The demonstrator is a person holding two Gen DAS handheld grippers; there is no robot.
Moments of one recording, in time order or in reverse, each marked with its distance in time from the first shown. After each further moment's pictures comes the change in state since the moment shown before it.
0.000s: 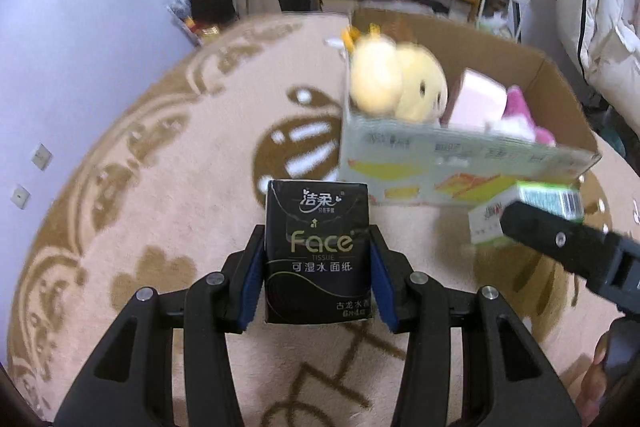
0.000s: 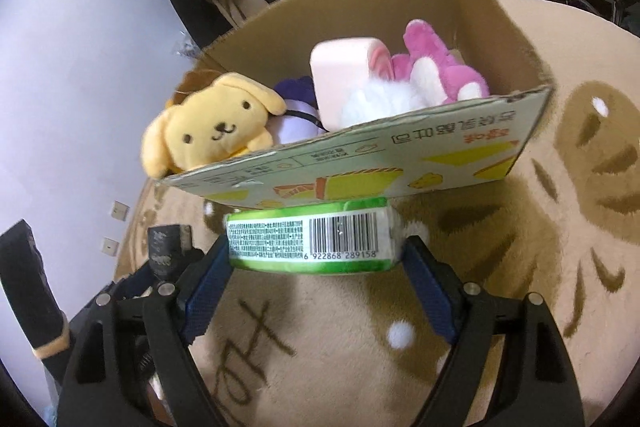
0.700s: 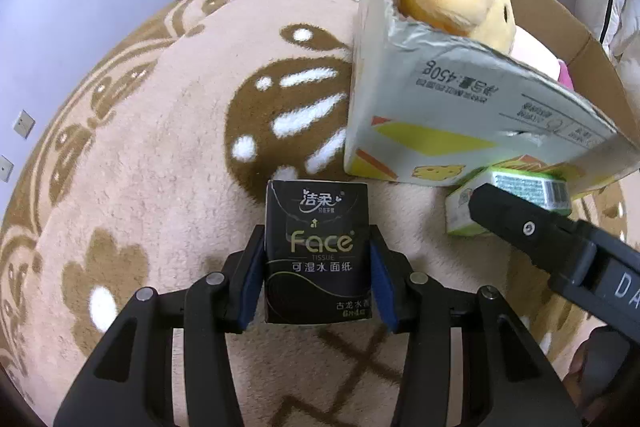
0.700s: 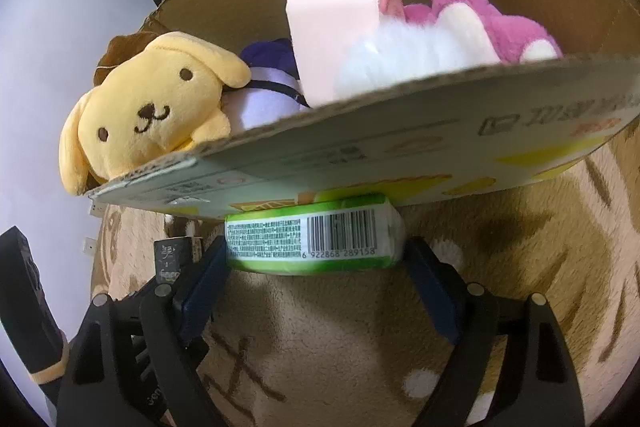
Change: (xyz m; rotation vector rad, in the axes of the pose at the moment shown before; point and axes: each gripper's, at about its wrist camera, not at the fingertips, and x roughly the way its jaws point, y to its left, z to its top) left arm 0.072 0.008 -0.008 -0.047 0.168 -0.036; right arm 0.086 0.009 0.009 0.020 0.084 -0.079
